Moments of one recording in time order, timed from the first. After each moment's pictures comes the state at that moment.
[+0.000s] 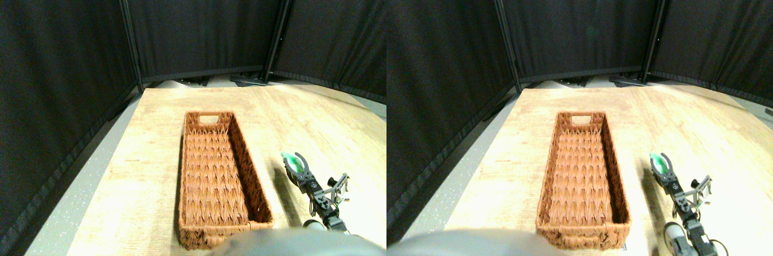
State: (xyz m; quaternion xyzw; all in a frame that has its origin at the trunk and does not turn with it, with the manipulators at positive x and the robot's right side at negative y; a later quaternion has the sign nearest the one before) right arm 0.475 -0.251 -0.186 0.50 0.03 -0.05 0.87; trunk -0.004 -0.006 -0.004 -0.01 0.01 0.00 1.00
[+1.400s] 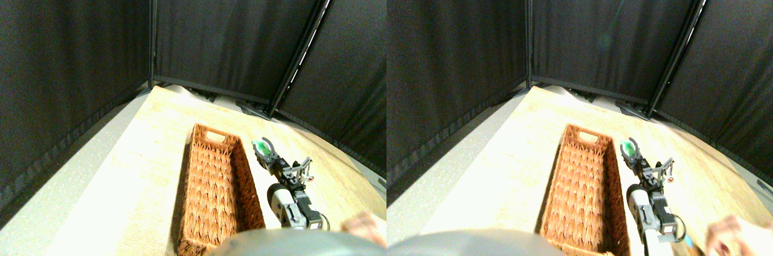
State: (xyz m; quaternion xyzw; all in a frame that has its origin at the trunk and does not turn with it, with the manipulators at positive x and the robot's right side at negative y) right arm 0.532 -0.135 -0.114 0.38 0.11 0.05 0.92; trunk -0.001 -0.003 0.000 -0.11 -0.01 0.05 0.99
